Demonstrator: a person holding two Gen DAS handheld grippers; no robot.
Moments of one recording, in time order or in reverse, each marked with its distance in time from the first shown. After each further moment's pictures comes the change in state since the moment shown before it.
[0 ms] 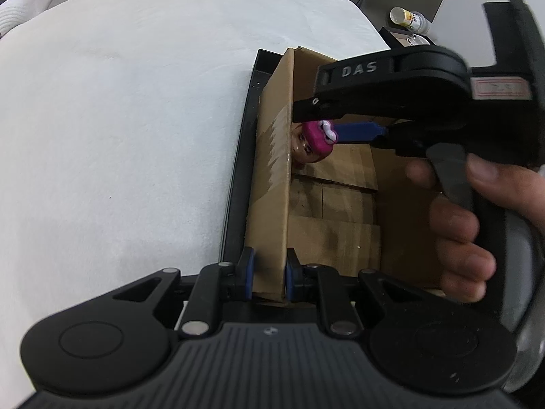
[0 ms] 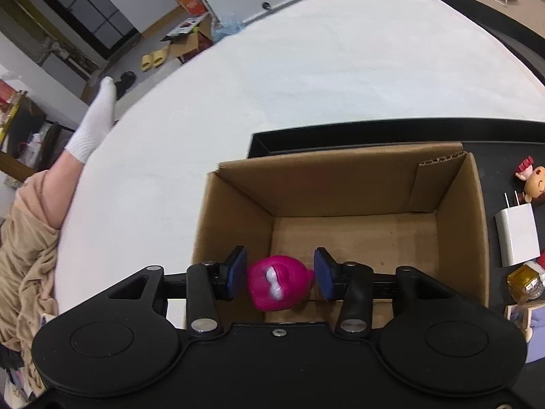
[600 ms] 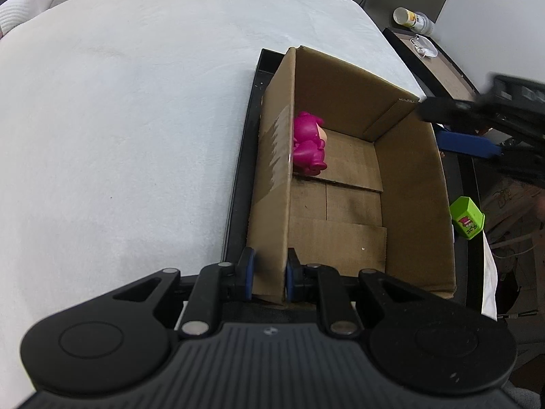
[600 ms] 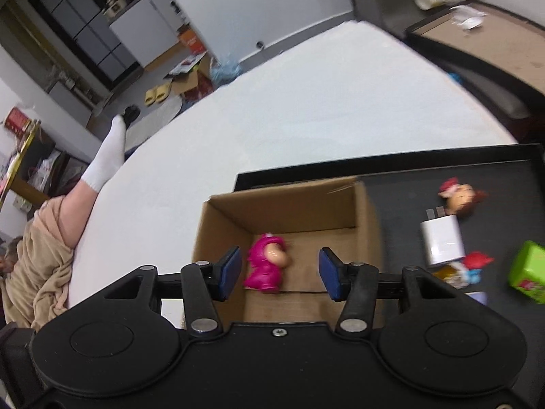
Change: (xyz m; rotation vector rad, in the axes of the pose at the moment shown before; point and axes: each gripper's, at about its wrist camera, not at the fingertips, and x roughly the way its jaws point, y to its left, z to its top) left arm 0.002 -0.001 -0.001 -0.005 -0.003 0.009; right arm -0.086 -0.034 -0.006 0.026 -0.129 -0.012
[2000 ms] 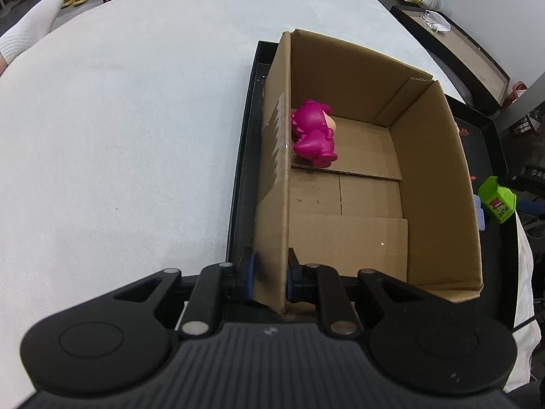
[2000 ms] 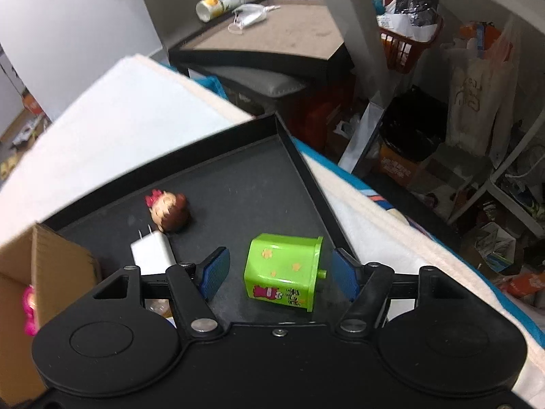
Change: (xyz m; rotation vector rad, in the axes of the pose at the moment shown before) left arm 0.017 -0.027 0.001 0.078 0.015 0.137; right arm 0.008 -0.169 -0.037 0.262 -0.114 -0.490
